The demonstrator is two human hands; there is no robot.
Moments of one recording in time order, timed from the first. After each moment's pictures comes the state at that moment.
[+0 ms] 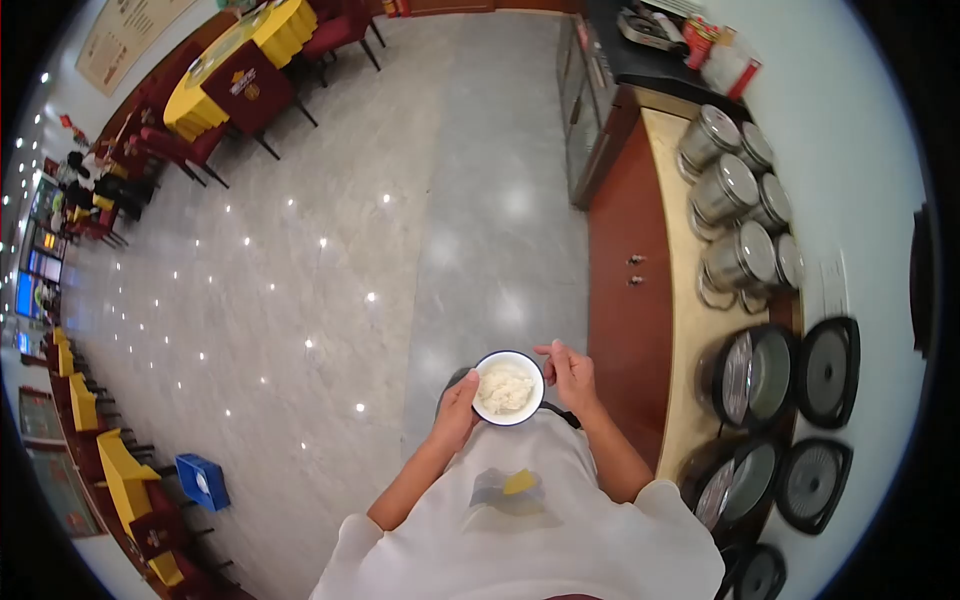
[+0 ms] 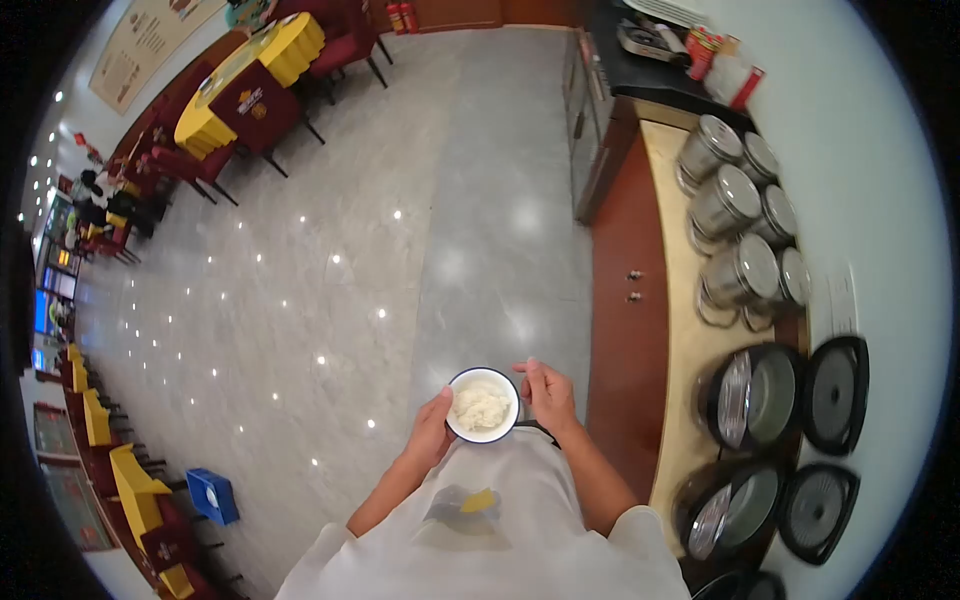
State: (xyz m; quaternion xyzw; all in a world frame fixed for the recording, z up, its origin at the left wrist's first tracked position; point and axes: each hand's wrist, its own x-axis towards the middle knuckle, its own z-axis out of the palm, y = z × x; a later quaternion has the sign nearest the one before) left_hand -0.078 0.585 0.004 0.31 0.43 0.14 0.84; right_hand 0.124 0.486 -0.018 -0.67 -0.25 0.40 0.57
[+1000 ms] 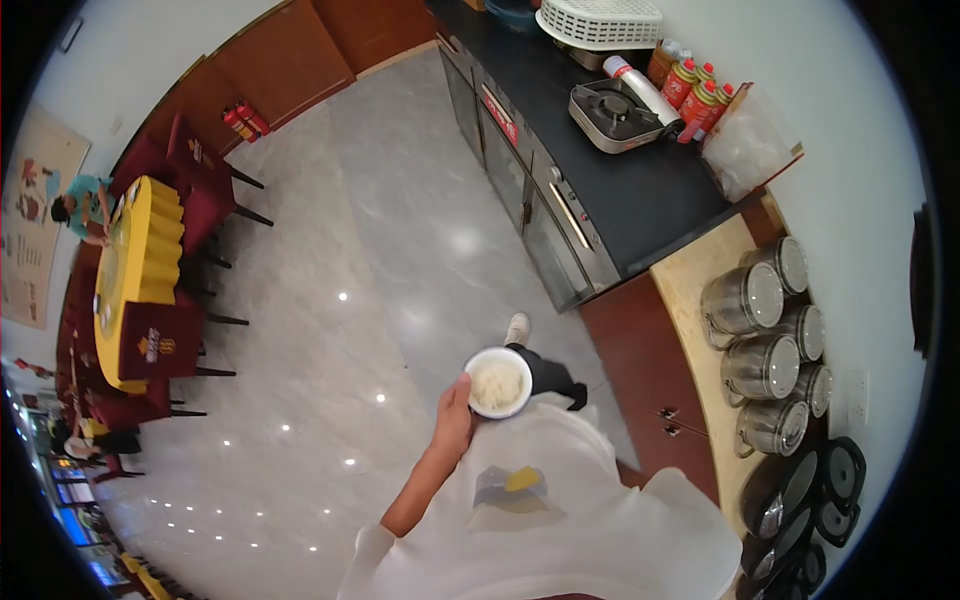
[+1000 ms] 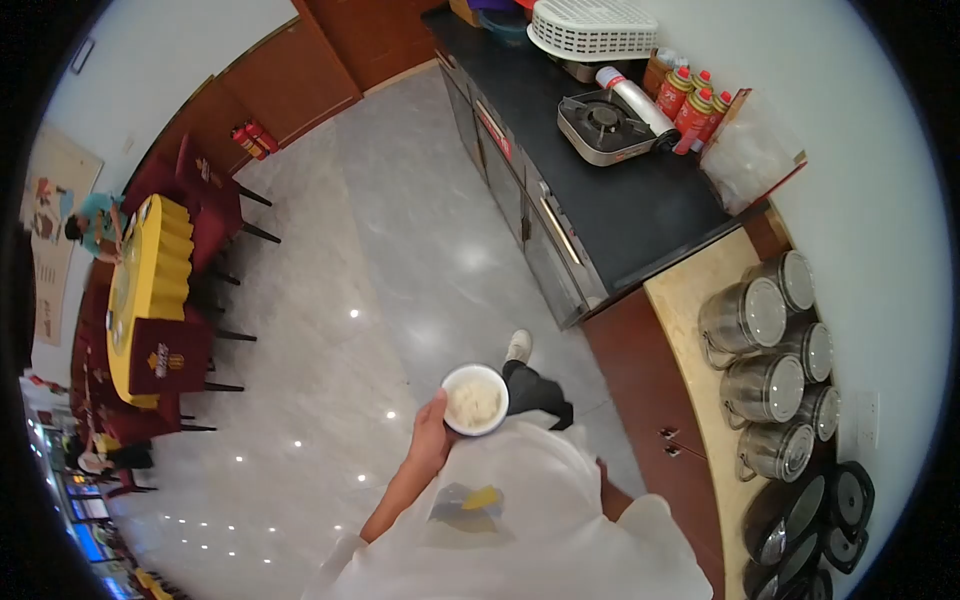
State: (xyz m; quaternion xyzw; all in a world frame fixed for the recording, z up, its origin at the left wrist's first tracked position) left_hand 0.414 1.157 -0.022 0.39 0.40 -0.01 0.83; right_hand 0.409 0.730 -0.379 -0.90 0.05 0.40 0.20
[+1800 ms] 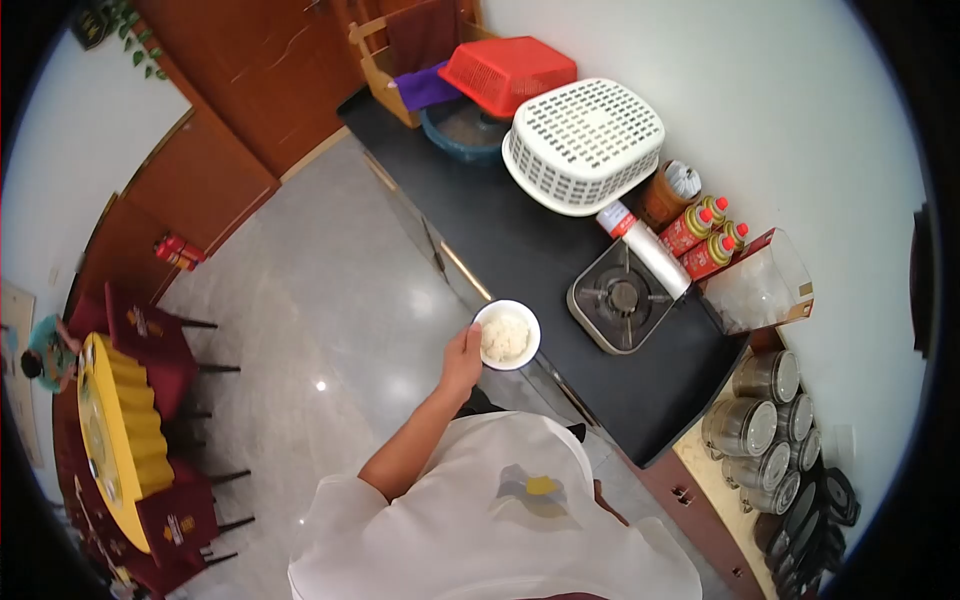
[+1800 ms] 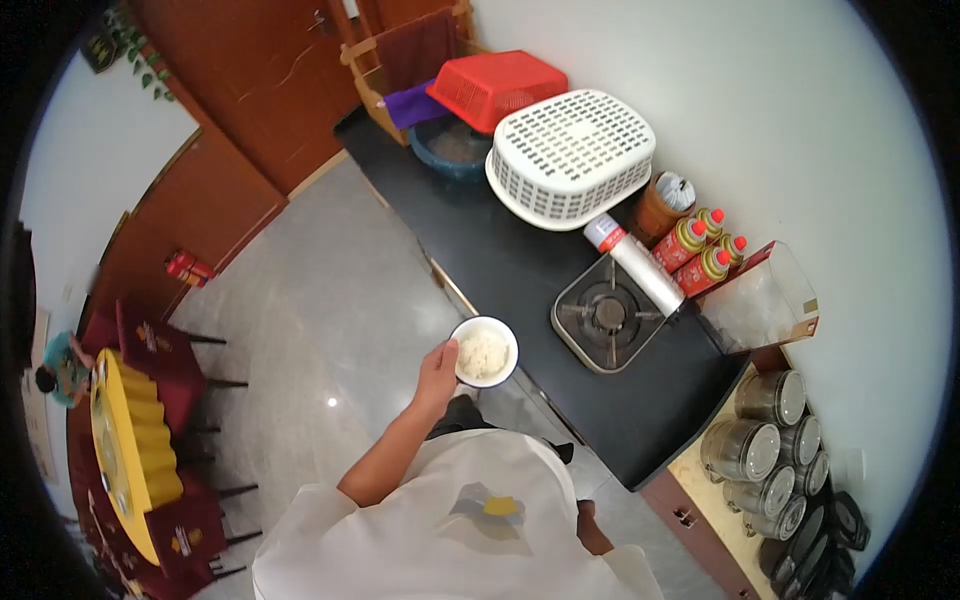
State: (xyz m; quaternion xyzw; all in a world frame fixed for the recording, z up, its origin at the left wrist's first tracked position) left_hand 0.927 1.382 -0.040 0.66 0.23 -0.08 0.71; right_hand 0.658 0.952 -0.355 -0.84 0.29 0.33 0.31
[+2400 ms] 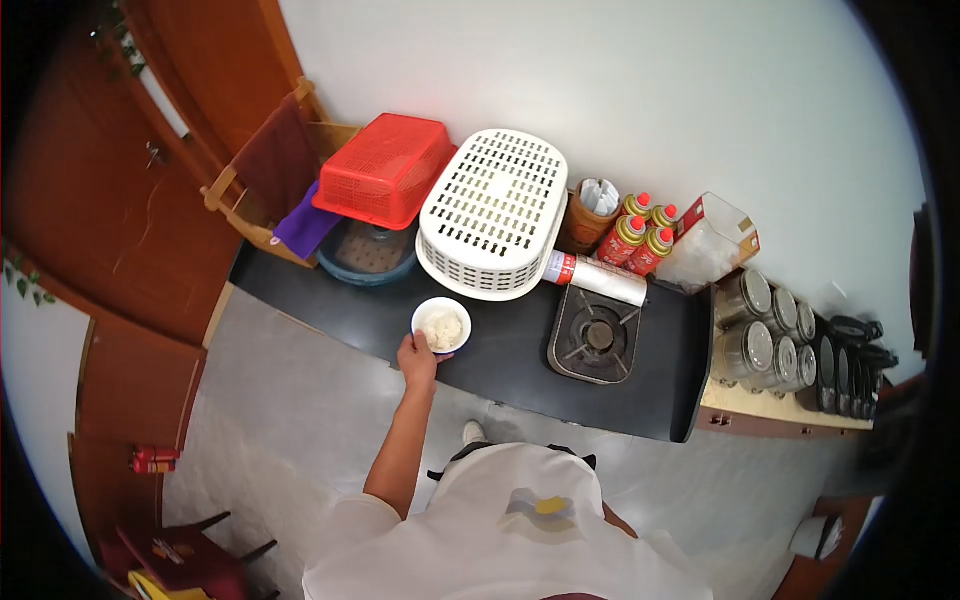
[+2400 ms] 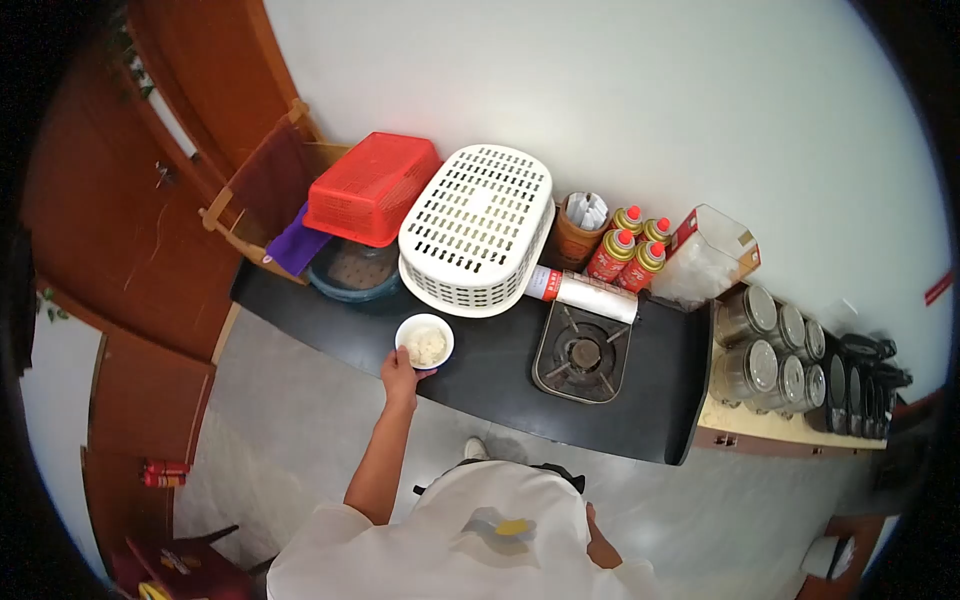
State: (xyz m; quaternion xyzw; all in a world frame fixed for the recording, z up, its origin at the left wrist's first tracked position) left_hand 1.179 1.439 -0.073 0.62 0.18 -0.11 0.76; right_hand 0.739 1.140 -0.243 -0.70 0.53 0.17 0.45
